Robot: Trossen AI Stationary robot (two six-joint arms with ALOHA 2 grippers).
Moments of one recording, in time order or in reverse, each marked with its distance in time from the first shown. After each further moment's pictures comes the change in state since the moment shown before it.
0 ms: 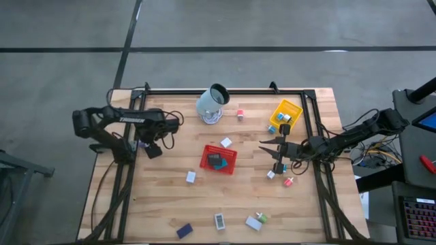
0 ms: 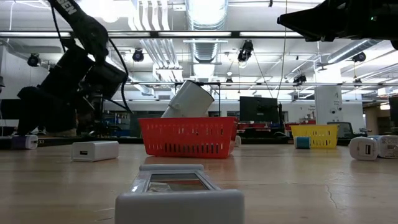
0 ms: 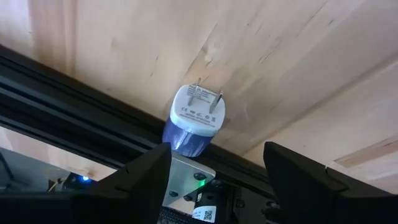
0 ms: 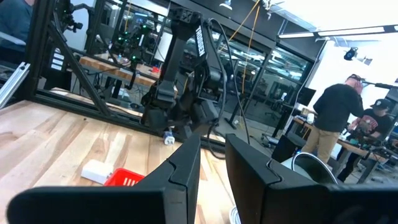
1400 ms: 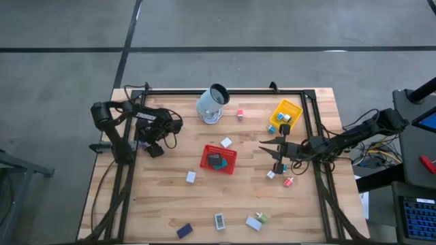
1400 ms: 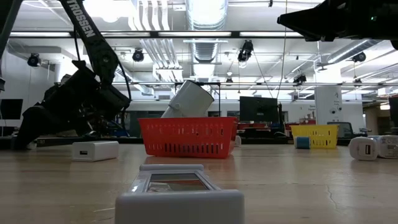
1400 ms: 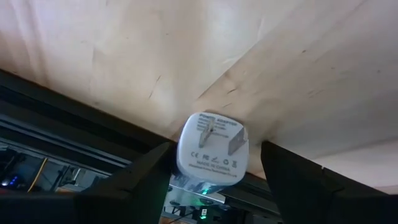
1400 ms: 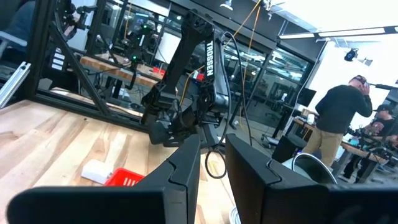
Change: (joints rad) left arm 0.076 0.226 -0.002 0.077 -0.016 0.004; right arm 0.000 0.000 0.000 0.000 -0.002 -0.002
